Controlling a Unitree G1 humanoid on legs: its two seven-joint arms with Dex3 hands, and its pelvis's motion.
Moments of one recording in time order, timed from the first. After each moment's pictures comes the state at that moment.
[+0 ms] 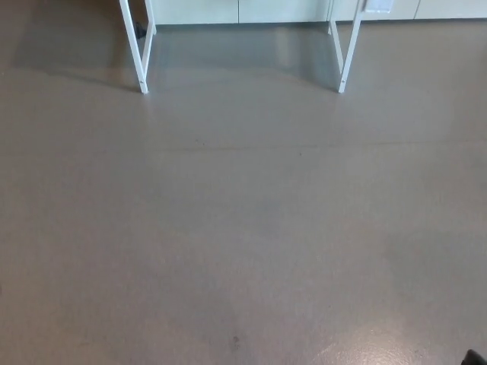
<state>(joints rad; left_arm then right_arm) 0.03 0.38 0.54 0.93 -0.24 0.06 -0.31 0.07 -0.20 -0.43 0.65 0.18 0.08 0.15</state>
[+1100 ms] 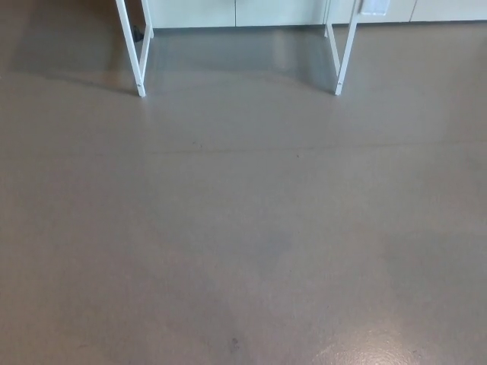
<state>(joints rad) 0.18 0.40 0.62 0.91 -0.39 0.04 -0.51 0.23 -0.15 -0.58 0.64 0.41 0.15 0.25</state>
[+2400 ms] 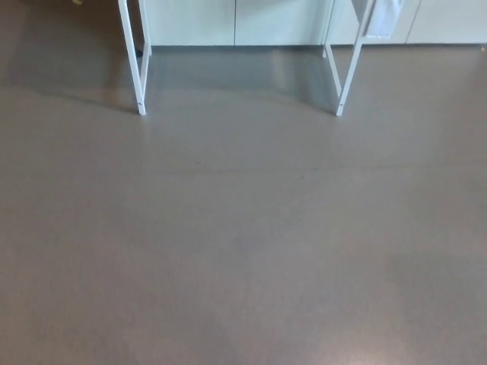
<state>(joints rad) 0.14 0.42 0.60 0.94 -0.42 0.04 -0.51 0.22 -0.15 -0.56 0.64 0.45 0.16 0.21</state>
